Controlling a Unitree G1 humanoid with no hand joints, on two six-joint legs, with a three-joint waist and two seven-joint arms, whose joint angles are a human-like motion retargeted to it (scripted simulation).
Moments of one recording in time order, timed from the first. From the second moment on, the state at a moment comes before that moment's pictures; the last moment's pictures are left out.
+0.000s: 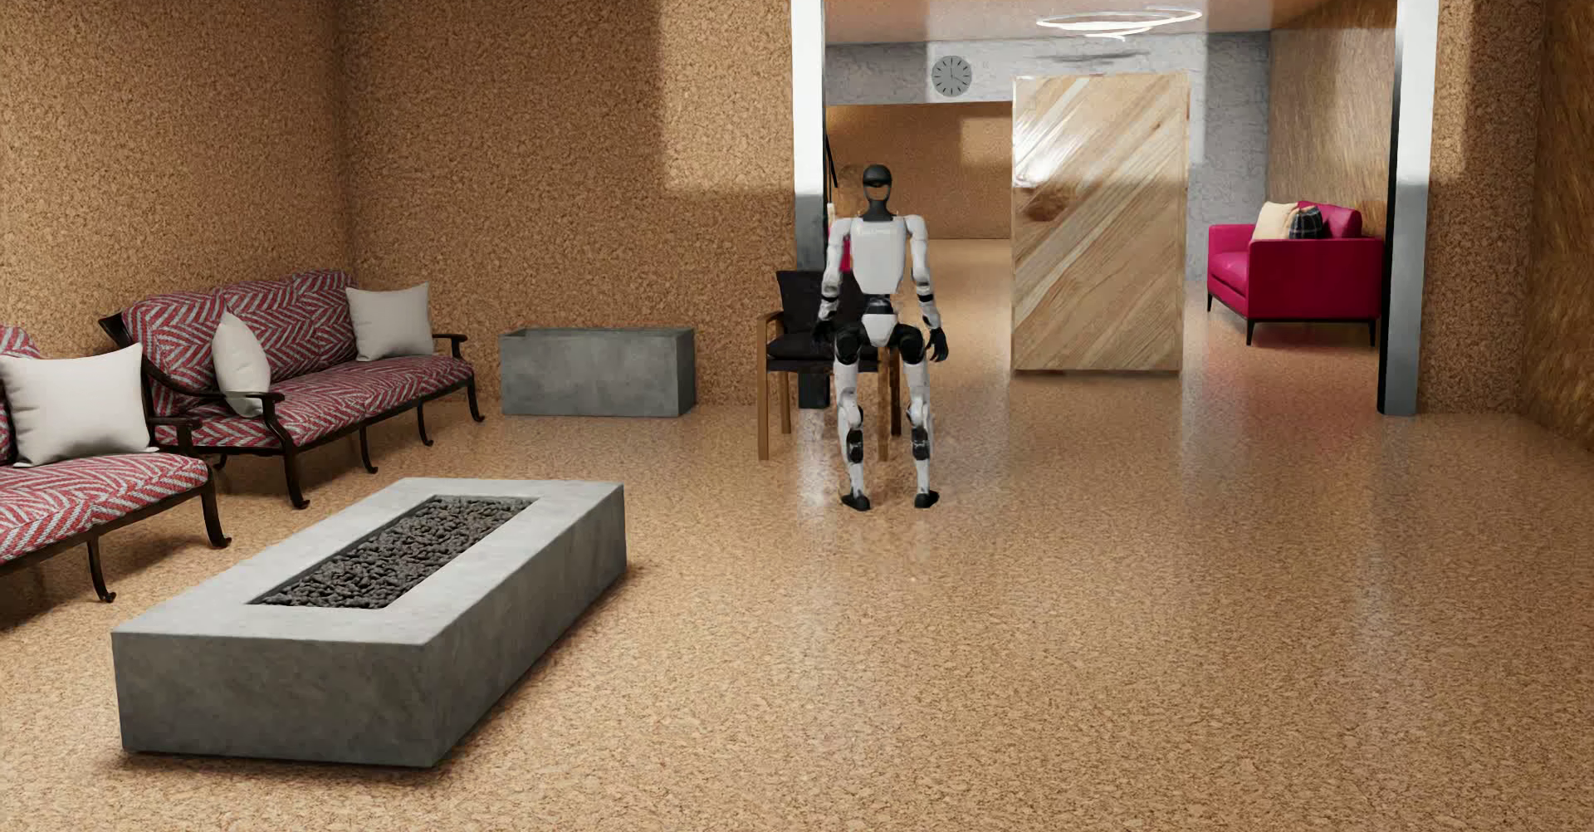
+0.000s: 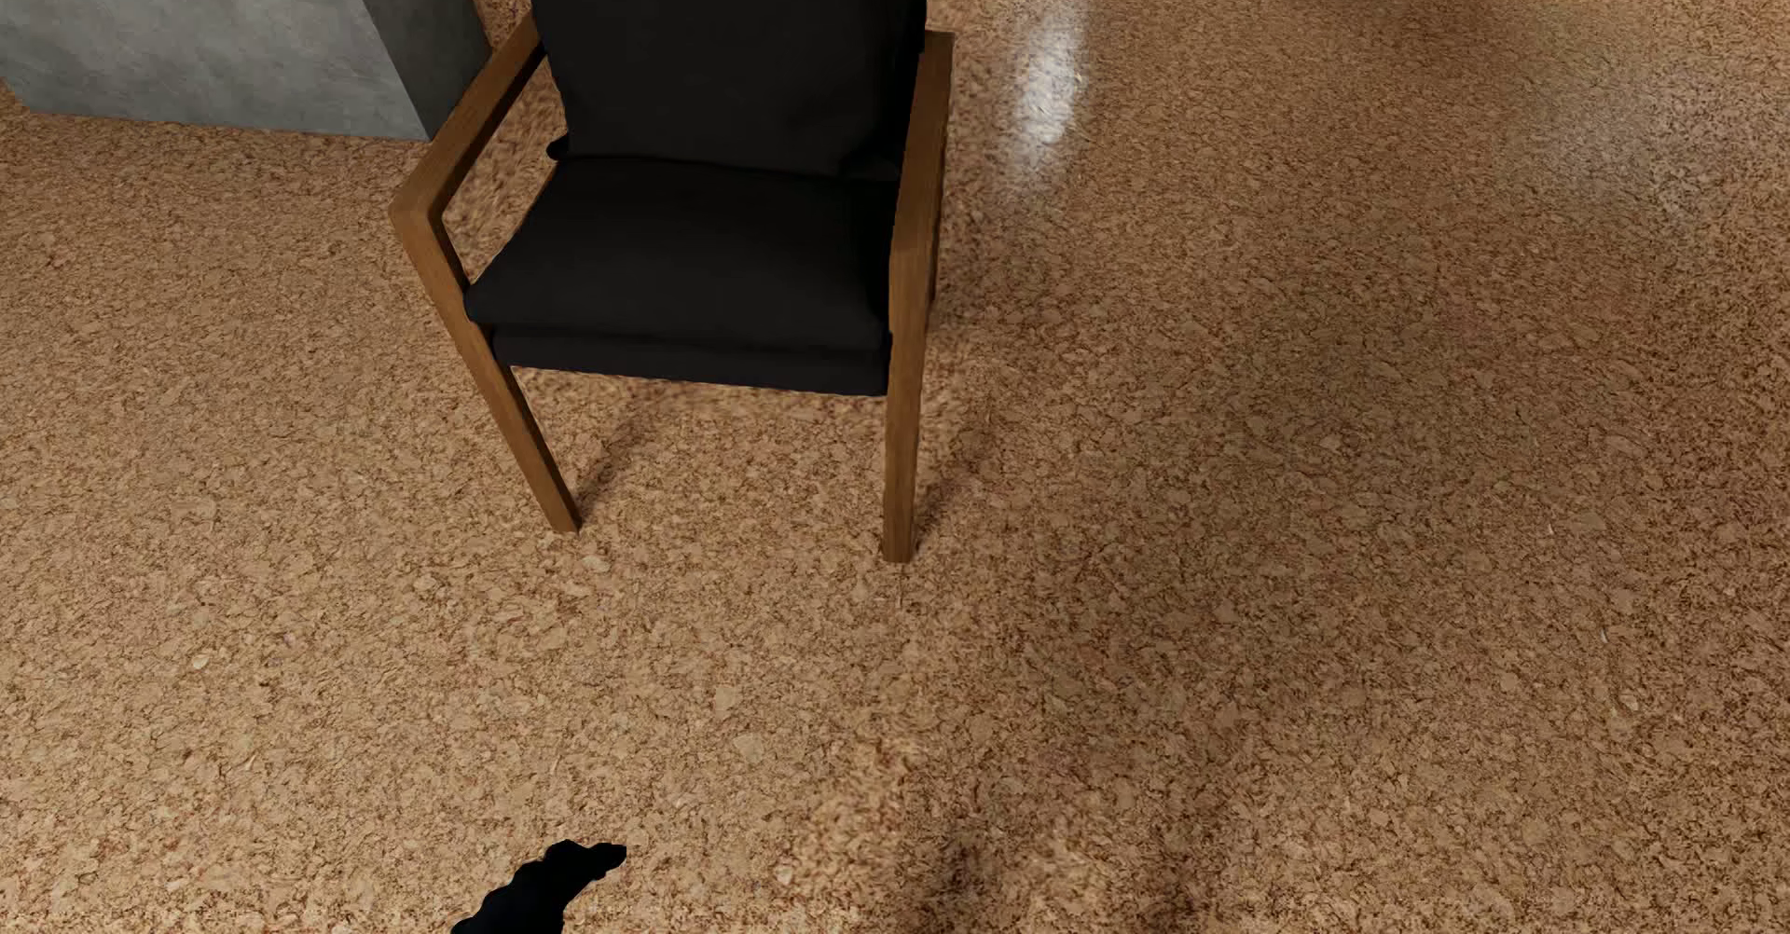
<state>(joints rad) -0.24 -0.34 -0.02 0.06 -0.21 -0.05 0.36 -0.18 0.02 0.45 0.53 0.24 0.42 -0.30 -0.31 0.18 -0.07 0.04 0.08 -0.06 -0.03 0.38 0.63 0.84 -0.73 0.29 0.21 0.01 0.02</state>
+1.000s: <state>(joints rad) -0.25 -0.40 -0.02 0.11 -0.15 -0.04 0.49 -0.05 0.04 0.45 0.48 0.16 0.43 -0.31 -0.26 0.19 -0.05 0.07 0.10 -0.28 -0.08 0.50 0.57 0.90 -0.67 0.30 0.21 -0.10 -0.02</state>
